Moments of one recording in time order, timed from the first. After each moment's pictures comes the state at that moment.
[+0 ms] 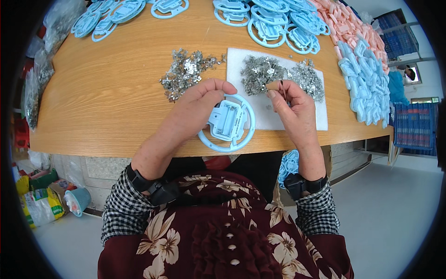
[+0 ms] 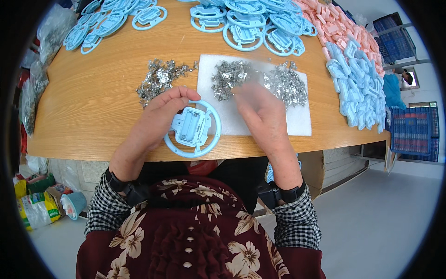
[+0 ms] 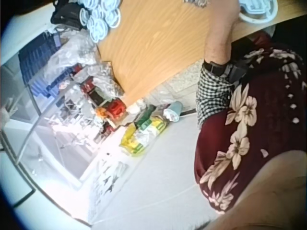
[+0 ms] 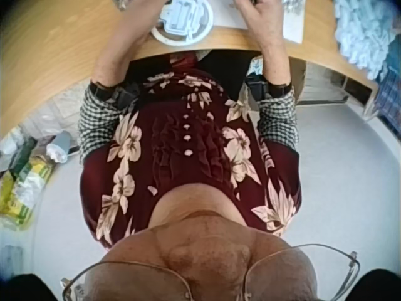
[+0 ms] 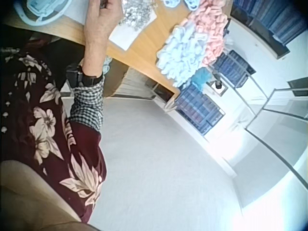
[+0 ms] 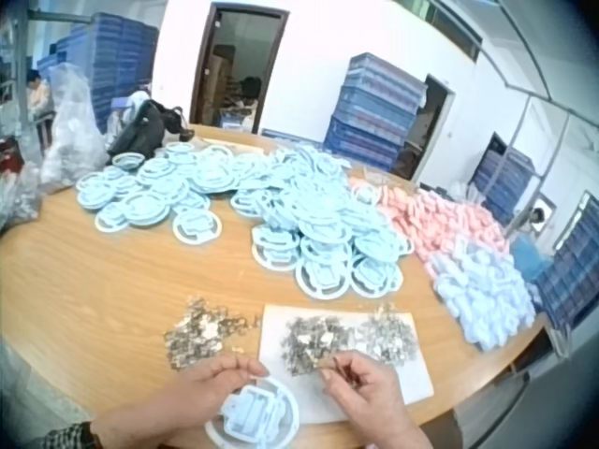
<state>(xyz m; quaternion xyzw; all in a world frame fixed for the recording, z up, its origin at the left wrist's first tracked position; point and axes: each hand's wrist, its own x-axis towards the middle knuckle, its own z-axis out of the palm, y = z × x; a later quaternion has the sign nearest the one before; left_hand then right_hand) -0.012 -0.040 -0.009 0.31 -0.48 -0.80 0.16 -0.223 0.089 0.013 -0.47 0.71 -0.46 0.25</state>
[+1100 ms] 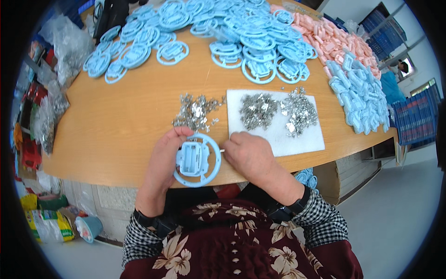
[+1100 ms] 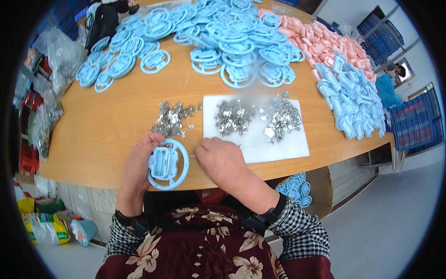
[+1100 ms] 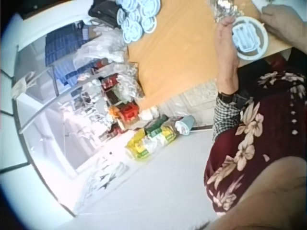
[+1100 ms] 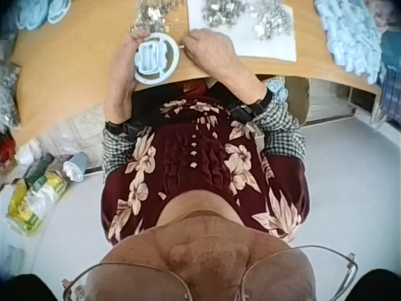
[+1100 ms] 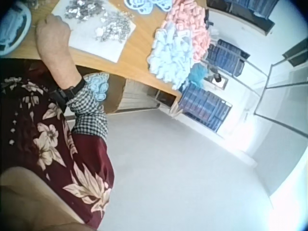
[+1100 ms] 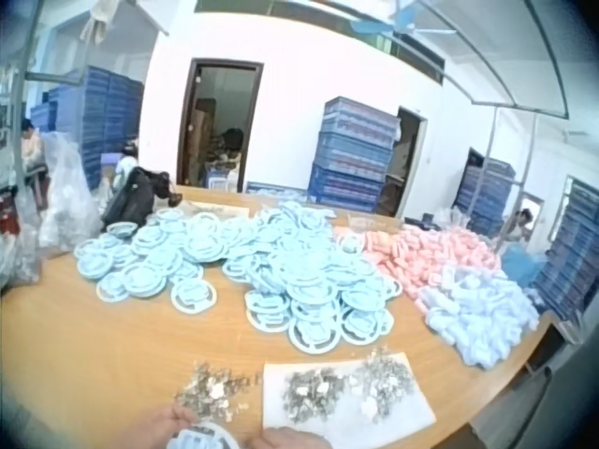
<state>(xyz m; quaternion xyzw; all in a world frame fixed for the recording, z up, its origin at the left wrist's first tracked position) 0.047 -0.046 0.004 0.37 -0.39 -0.79 0.28 -0.153 0.064 0.010 -0.73 0.66 -0.18 -0.01</state>
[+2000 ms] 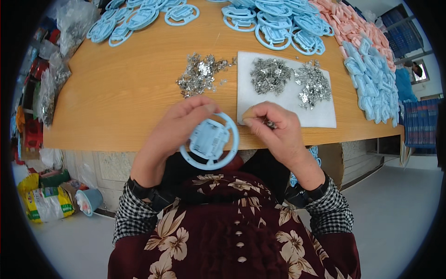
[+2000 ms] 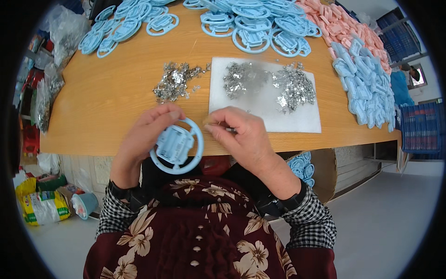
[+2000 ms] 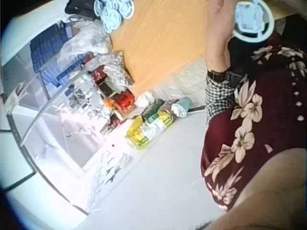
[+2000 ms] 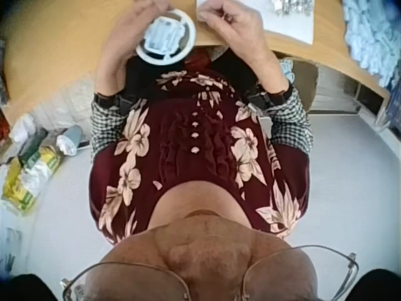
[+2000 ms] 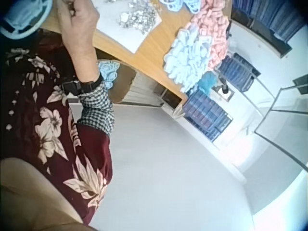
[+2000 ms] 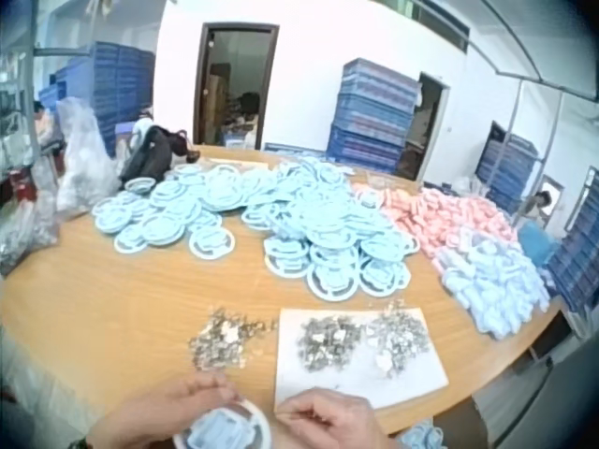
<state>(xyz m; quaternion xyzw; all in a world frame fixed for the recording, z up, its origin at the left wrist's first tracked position) 0.052 -0.030 0.013 0.32 -0.52 -0.78 0.15 -0.155 0.099 0.038 -0.58 0.64 -0.43 0.28</state>
